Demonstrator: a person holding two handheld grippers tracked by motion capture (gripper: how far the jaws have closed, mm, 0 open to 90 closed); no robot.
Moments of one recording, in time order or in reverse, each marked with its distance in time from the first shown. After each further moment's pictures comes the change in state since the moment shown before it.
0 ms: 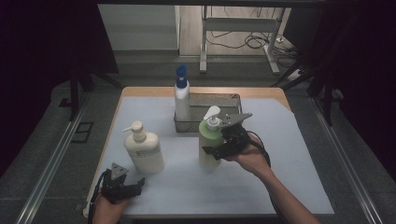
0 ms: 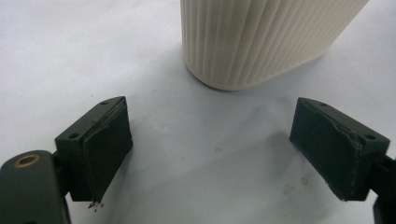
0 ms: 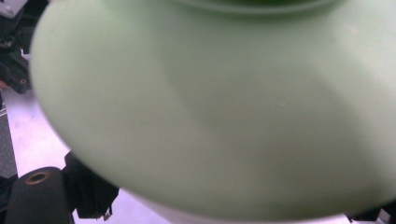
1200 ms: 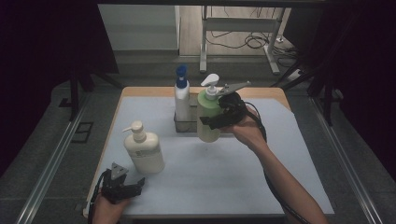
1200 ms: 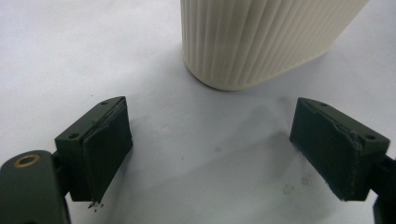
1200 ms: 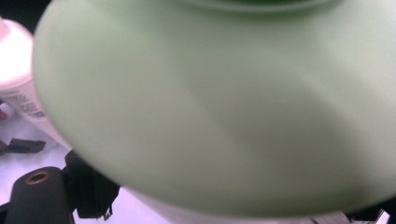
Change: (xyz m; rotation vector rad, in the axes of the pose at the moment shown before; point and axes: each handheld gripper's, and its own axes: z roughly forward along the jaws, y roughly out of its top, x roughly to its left) left arm 0.000 0.000 0.000 -0.002 -0.001 -0.004; right arm -0.034 0.067 -0.004 -0.037 -0.101 0.041
